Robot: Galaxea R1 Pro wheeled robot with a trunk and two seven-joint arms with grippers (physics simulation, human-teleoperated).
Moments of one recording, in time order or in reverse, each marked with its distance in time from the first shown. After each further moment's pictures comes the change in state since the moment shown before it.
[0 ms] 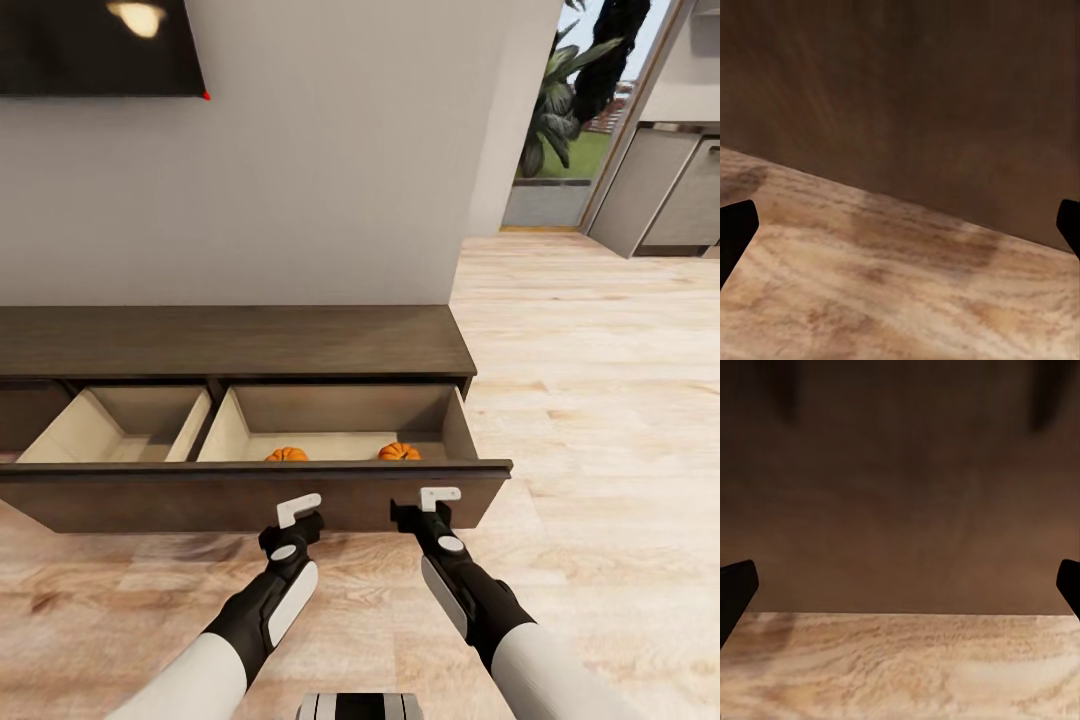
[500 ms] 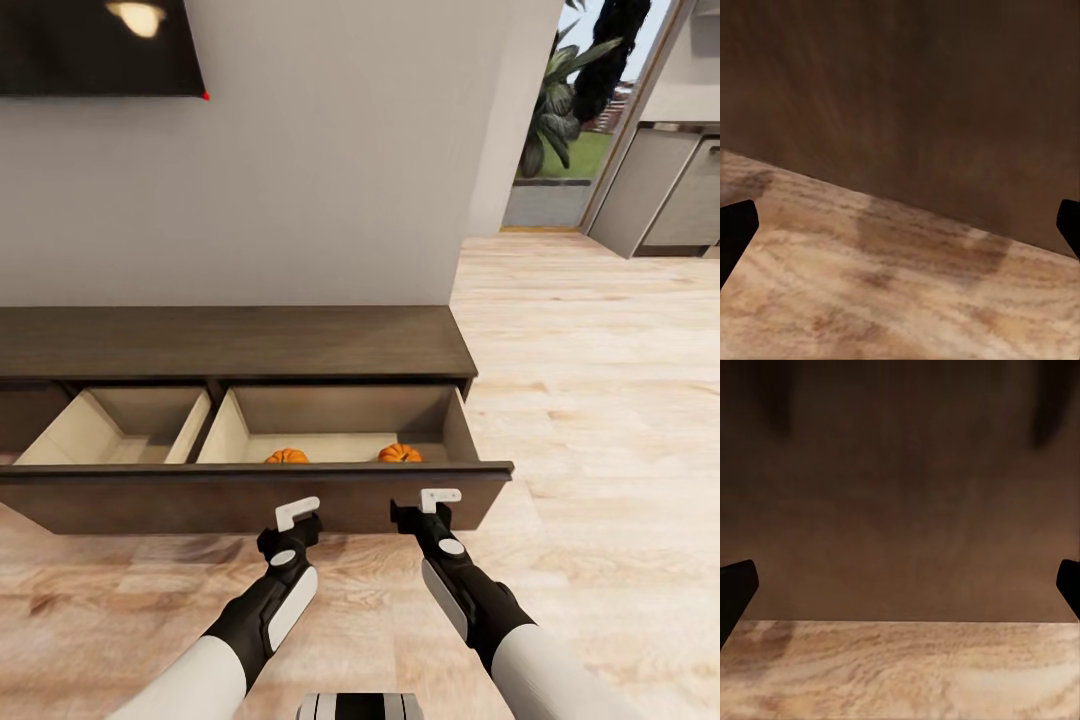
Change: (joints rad) left arm 0.003 0.000 -0.001 0.027 -0.012 -0.039 0.000; right arm 0.000 0.000 -0.001 0.020 0.002 -0.037 0.004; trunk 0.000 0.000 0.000
